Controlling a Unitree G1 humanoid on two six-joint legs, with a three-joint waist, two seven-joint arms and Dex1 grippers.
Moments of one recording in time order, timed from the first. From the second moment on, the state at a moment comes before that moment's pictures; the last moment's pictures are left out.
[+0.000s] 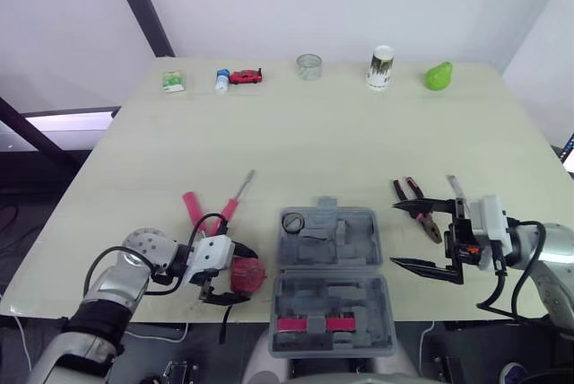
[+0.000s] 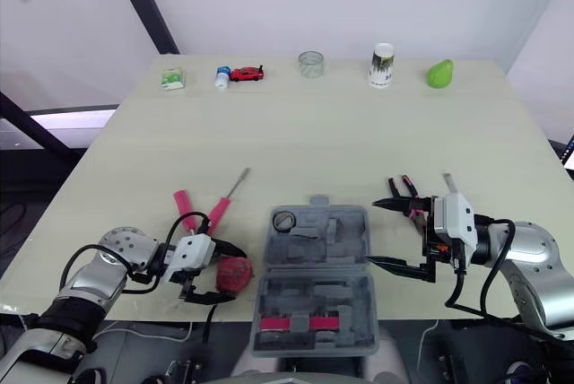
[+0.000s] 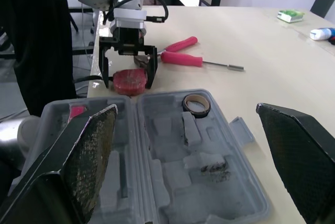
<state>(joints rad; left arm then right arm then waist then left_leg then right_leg) -0.23 0.79 -0.20 0.42 -0.09 -0.37 -1.45 -0.02 -0.72 -0.07 -0.36 0.55 0.13 1.20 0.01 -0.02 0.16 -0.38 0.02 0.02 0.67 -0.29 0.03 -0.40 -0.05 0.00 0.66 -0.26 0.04</state>
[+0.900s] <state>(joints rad) -0.18 0.90 -0.05 0.04 -0.32 -0.11 -1.41 -0.06 -0.72 -0.05 -0.42 0.63 0.37 1.07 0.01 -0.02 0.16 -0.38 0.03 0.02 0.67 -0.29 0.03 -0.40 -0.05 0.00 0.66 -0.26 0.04</state>
